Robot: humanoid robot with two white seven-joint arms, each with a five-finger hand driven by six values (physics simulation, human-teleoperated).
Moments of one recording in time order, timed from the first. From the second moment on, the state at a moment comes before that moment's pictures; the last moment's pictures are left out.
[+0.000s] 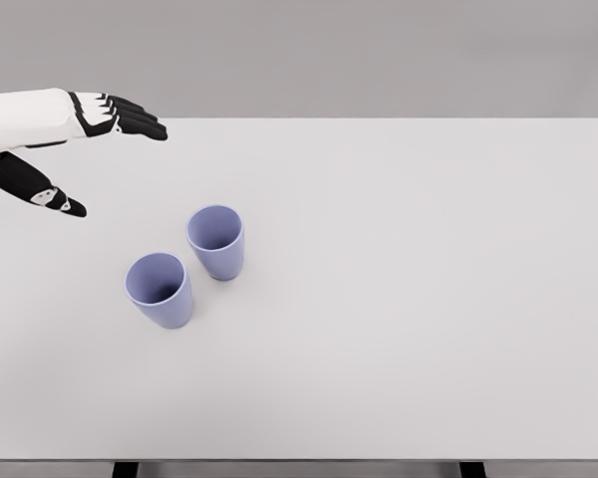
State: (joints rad) left arm -0.91 1.17 -0.82 -1.66 0.34 -0.61 -0.61; right arm 0.03 0.00 -0.23 0.11 0.14 -0.08 0.04
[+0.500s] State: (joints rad) left arm -1.04 1.12 -0.76 -1.67 0.11 -0.61 -0.61; right arm 0.03 0.00 -0.23 0.11 0.14 -0.08 0.04
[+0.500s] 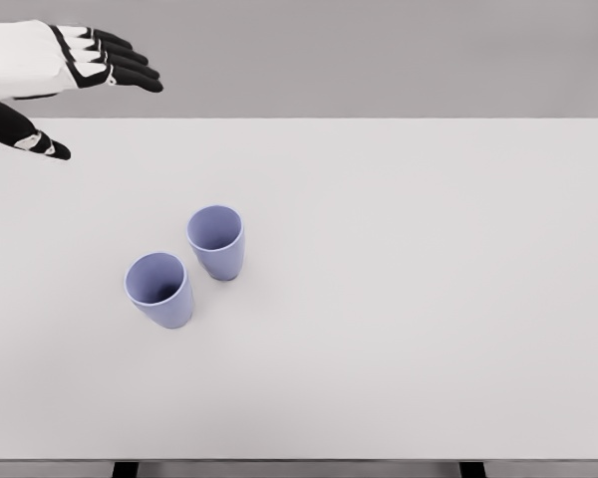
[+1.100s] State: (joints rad) left arm -1.04 0.88 -0.75 -1.63 -0.33 -0.61 -0.61; right arm 0.03 0.00 -0.23 0.11 0.14 -0.08 0.04
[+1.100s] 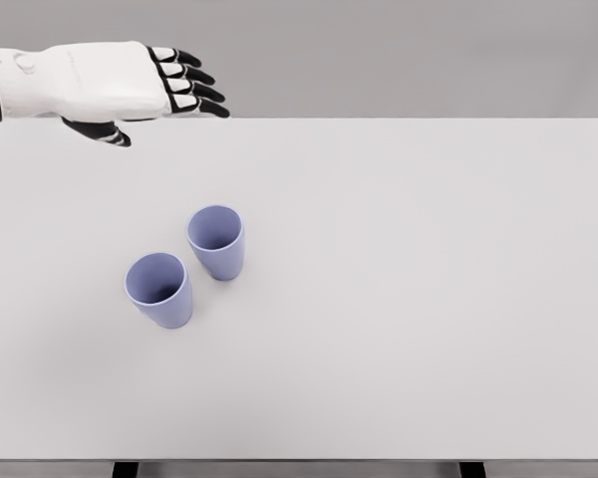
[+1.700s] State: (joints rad) left arm -0.92 0.74 -0.76 -1.51 -0.47 -0.61 -0.61; right arm 0.03 0.00 -0.23 0.11 0.14 -0.08 0.04
